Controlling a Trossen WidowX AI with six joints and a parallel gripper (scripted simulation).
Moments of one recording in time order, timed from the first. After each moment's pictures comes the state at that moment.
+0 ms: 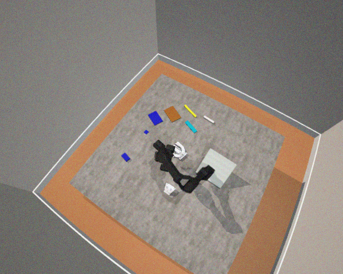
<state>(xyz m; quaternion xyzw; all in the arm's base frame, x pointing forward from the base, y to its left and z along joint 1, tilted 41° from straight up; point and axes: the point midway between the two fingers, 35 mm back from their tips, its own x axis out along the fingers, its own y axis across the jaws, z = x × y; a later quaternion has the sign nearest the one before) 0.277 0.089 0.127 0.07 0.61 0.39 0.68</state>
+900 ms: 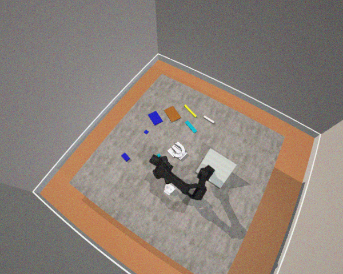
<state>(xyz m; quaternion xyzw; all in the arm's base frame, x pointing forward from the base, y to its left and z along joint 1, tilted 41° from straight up) 0.228 0.138 0.180 -0.13 0.48 0.54 0.68</state>
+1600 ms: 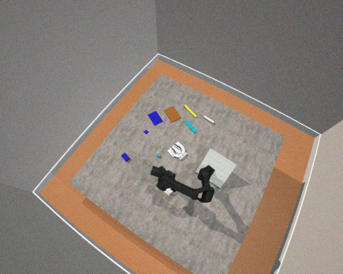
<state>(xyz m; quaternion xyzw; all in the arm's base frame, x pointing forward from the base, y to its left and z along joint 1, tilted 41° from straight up) 0.178 0.163 0.214 -0.26 0.34 0.64 0.64</state>
